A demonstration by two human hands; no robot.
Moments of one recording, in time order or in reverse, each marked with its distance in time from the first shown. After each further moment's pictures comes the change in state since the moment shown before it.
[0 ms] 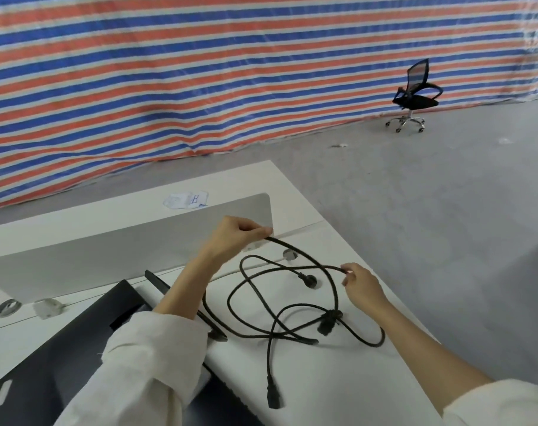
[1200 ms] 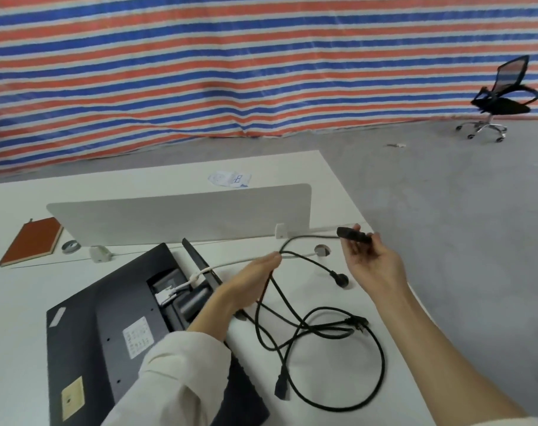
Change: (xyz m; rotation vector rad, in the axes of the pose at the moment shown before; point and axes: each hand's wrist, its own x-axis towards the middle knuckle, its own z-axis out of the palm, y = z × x) left_hand -0.027 -0.098 0.043 -0.612 -0.176 -0.394; right_hand -0.003 -0.091 -0.008 2.050 -0.367 0.361
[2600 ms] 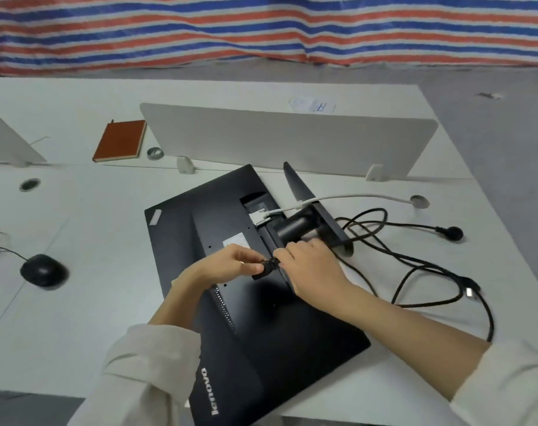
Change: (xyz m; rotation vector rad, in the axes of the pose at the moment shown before) left_hand -0.145 -0.105 -0.215 0.494 0.014 -0.083; right_hand -0.034 0.279 -0.078 2.726 1.210 0.962
